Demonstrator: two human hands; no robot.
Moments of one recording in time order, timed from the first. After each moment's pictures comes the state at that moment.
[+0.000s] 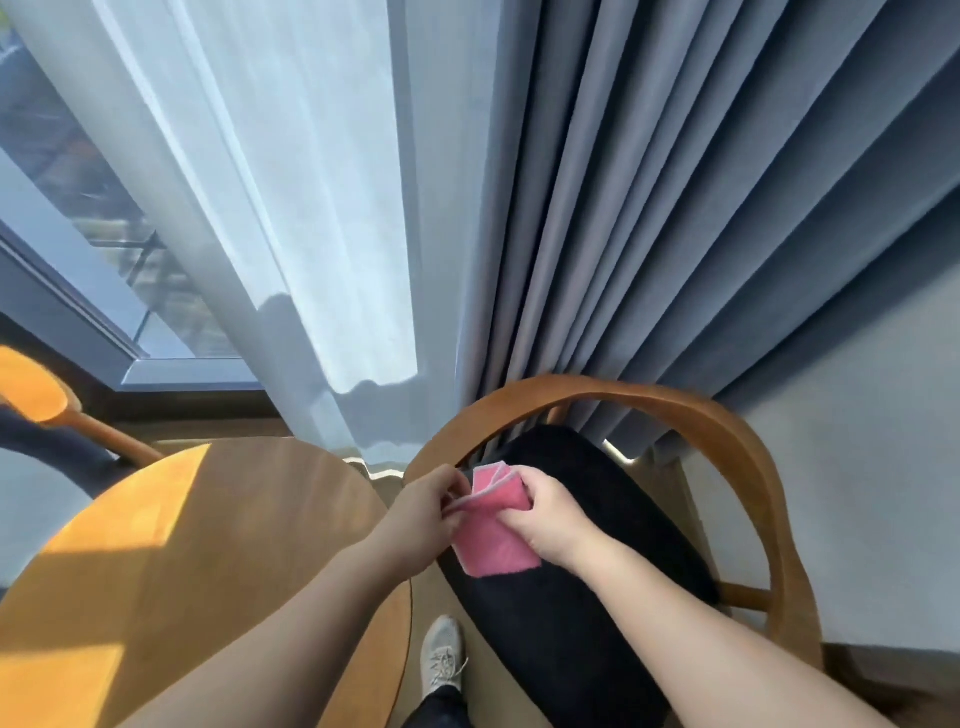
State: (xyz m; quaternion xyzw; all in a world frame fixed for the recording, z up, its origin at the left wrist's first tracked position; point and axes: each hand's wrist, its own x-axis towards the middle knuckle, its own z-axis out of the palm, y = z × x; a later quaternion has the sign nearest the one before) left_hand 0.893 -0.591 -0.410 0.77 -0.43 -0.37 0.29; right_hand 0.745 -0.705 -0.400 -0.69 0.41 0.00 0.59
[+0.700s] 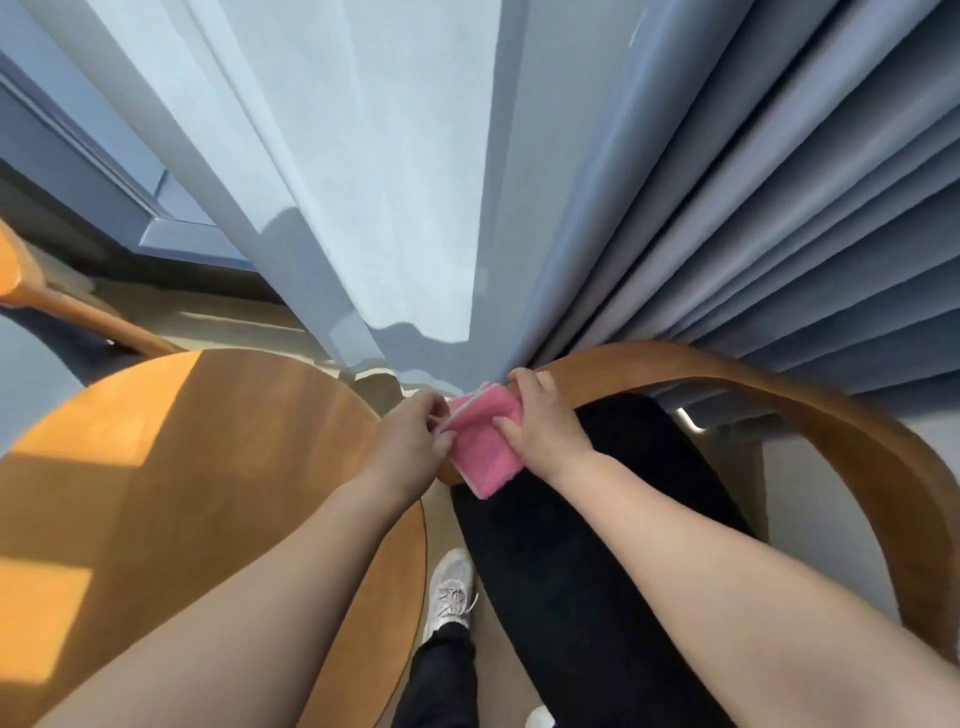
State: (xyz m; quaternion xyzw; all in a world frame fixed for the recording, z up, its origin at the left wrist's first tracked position) left_hand 0.991 -0.640 -0.537 0.85 -0.25 -0.32 0.34; right_hand 0.891 -0.786 -0.532 -0.86 0.34 0.09 0.37
